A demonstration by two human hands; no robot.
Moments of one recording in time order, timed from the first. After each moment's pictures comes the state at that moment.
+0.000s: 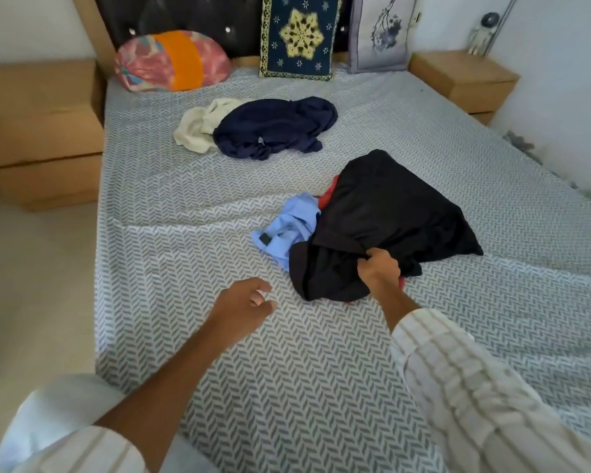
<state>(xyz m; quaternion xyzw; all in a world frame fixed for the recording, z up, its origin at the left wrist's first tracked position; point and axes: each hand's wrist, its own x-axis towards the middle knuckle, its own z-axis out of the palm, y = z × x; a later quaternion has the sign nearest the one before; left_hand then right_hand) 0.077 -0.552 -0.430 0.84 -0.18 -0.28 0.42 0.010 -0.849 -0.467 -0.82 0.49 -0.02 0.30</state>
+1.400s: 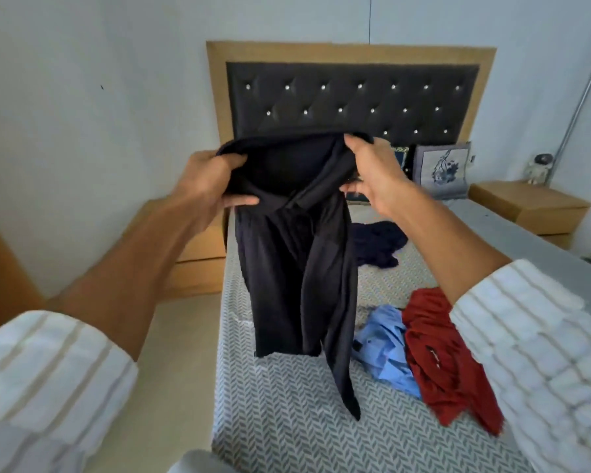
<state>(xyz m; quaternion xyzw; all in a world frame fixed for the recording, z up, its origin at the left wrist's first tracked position) 0.201 -0.411 -0.053 0.67 -0.11 -0.02 0.73 0.157 -0.631 -0.049 -0.69 0.12 -0.24 0.67</state>
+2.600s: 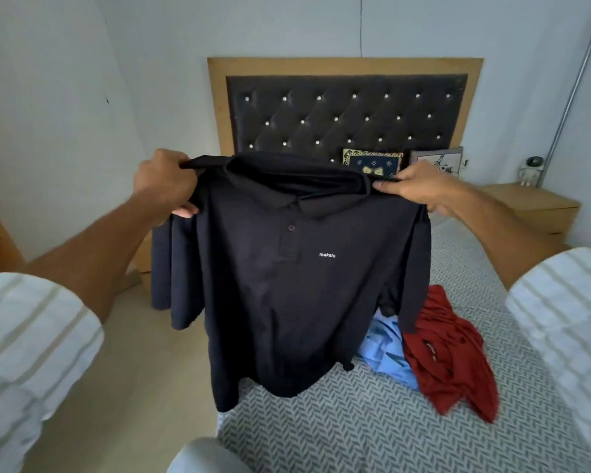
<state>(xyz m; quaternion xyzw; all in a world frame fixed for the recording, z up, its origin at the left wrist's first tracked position) 0.209 -0.347 -0.042 0.90 -0.07 0.15 0.41 0.096 -0.713 -0.053 -0.88 0.19 -0.14 0.40</state>
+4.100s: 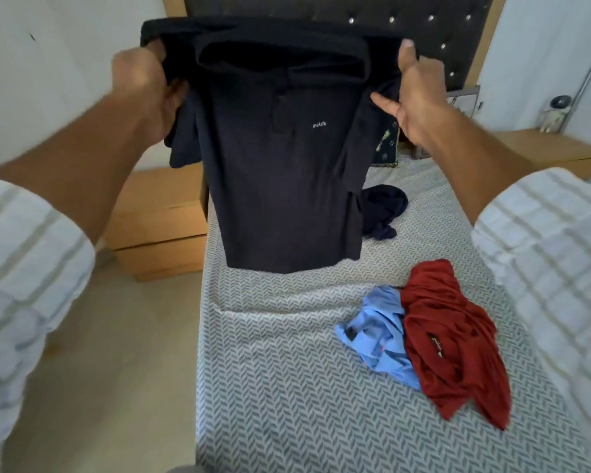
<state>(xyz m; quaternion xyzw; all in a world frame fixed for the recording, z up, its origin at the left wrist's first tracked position) 0.356 -0.467 -0.021 0.56 -0.09 0.05 0.82 0.256 -0.769 -0.043 -0.60 0.12 -0.34 0.71</state>
